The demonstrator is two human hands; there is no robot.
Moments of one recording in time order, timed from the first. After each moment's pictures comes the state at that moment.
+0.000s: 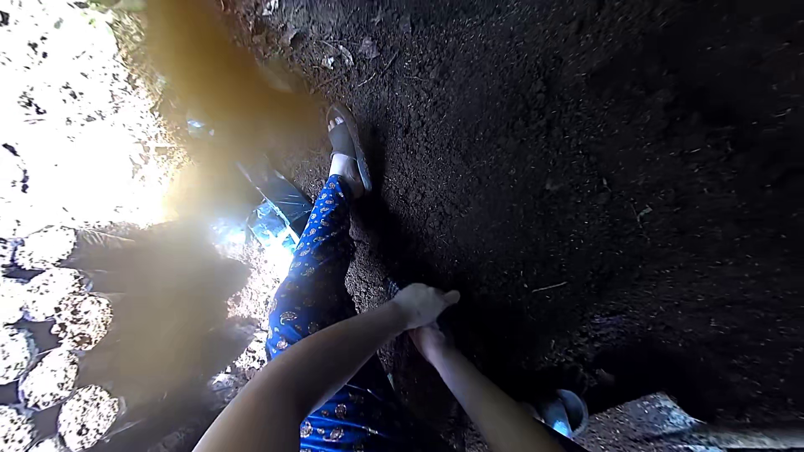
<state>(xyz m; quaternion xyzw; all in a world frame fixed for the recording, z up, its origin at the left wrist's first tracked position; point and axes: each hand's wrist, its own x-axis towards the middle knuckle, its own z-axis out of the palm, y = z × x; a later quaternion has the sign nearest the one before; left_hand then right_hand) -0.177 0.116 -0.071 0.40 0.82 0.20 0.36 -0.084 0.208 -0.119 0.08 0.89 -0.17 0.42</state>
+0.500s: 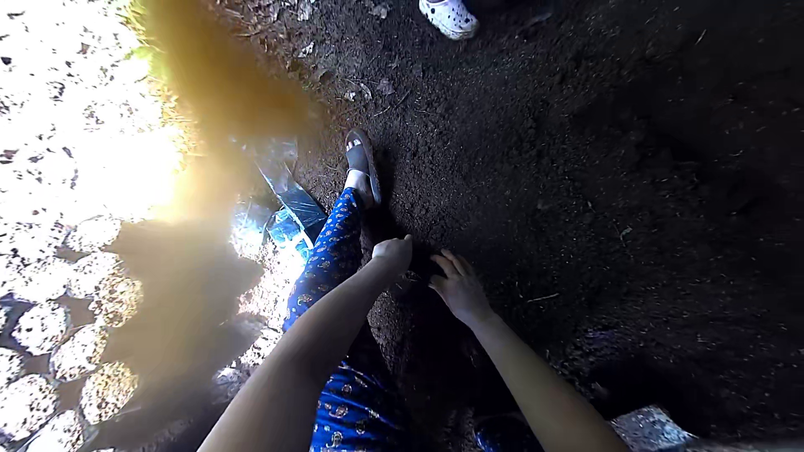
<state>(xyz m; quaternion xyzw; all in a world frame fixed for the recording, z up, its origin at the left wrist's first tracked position) -0.247 0.087 -0.050 0.09 0.91 0.12 0.38 -0.165 0.269 -0.062 -0.22 0.97 -0.08 0.11</state>
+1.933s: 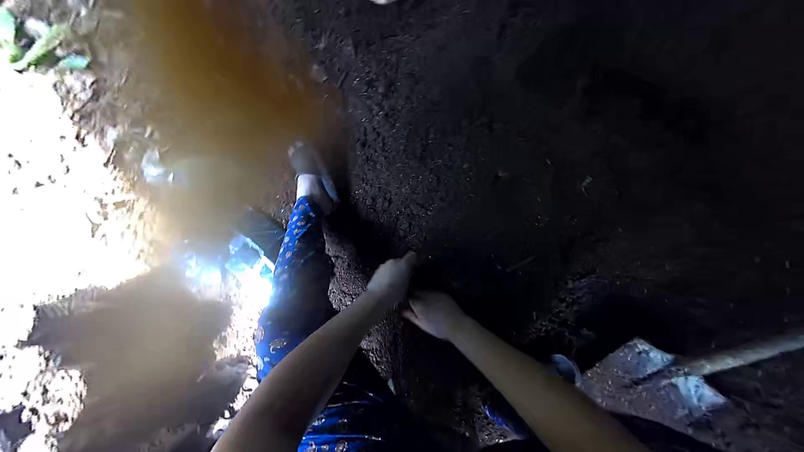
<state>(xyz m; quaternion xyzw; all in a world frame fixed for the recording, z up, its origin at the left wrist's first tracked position) -0.214 0.133 -0.065 0.20 0.87 0.28 0.35 -0.131 0.256 -0.061 -0.11 0.93 -0.13 0.34</state>
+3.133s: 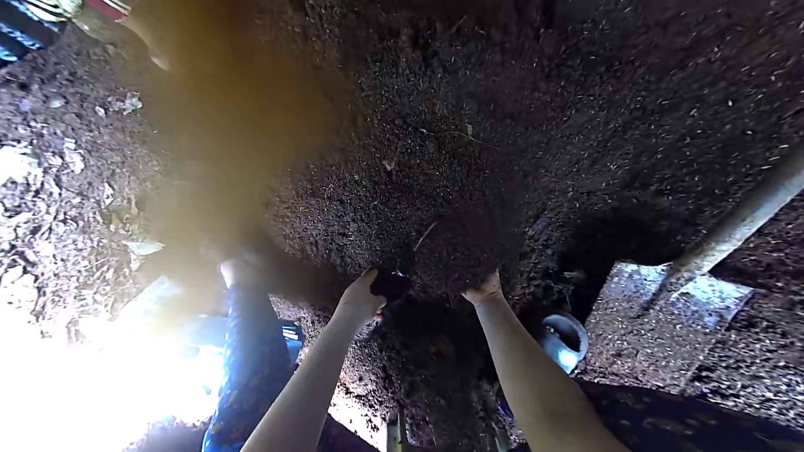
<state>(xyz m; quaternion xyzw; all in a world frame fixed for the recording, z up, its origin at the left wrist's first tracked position) -0.232 0.250 -0.026 0.07 0.83 0.25 0.50 -0.082 0.459 -0.179 0.36 0.08 -0.91 -0.21</state>
